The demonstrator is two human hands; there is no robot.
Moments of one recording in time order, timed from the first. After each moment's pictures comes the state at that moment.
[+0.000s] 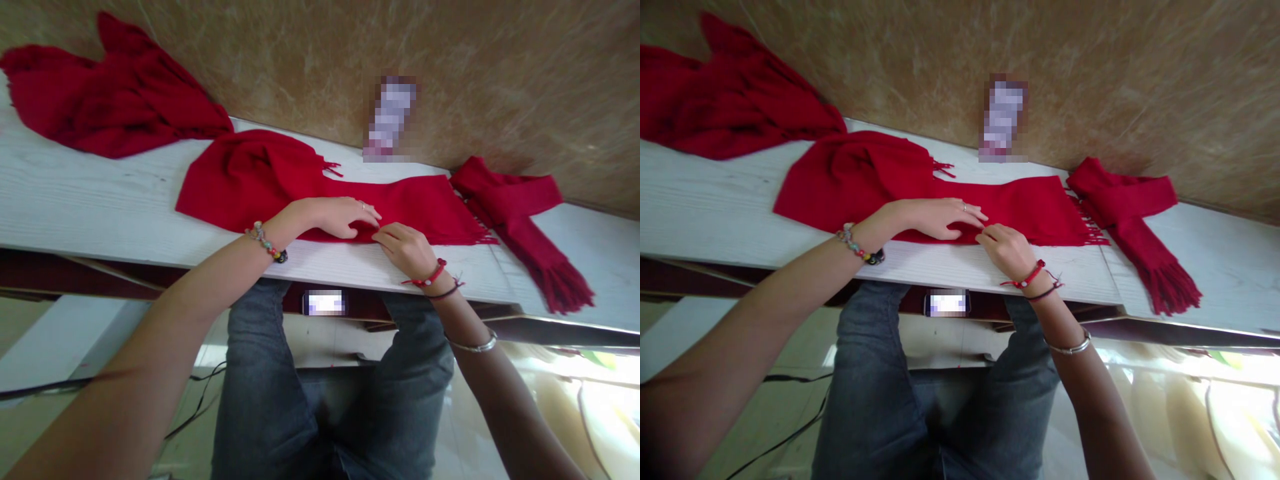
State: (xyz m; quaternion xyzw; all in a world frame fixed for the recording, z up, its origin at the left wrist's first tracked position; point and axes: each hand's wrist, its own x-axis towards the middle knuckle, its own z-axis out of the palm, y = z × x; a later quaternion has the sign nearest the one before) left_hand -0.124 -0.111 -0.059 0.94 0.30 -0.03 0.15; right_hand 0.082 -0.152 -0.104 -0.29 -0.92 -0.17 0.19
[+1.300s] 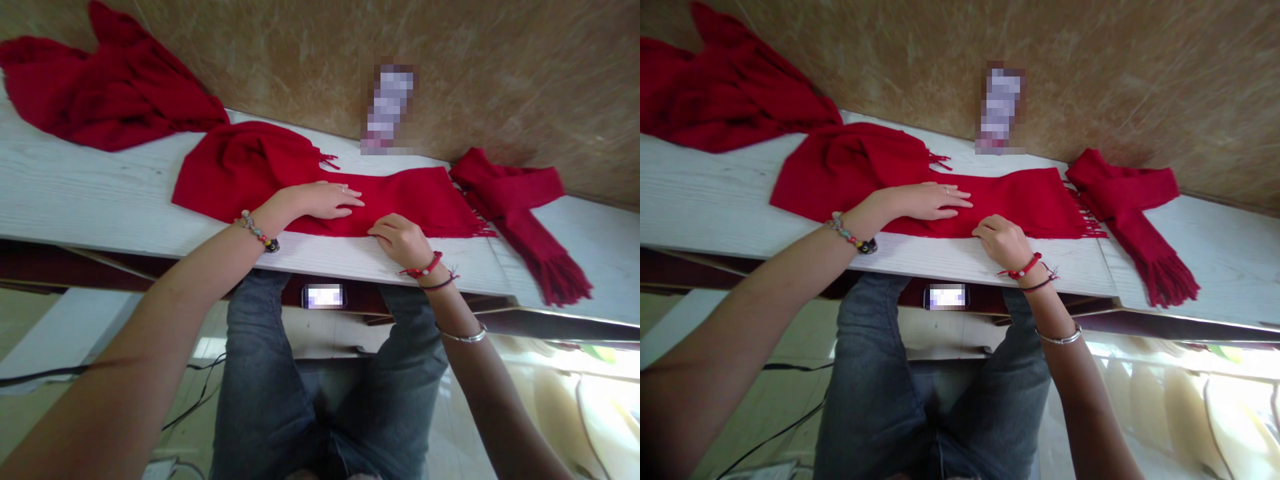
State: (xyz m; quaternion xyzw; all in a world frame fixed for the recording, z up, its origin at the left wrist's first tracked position) left_hand -0.136 -0.093 -0.073 0.92 0.39 -0.03 0.10; right_hand 0.084 -0.150 -0.106 -0.33 -0.92 -0.06 0.21
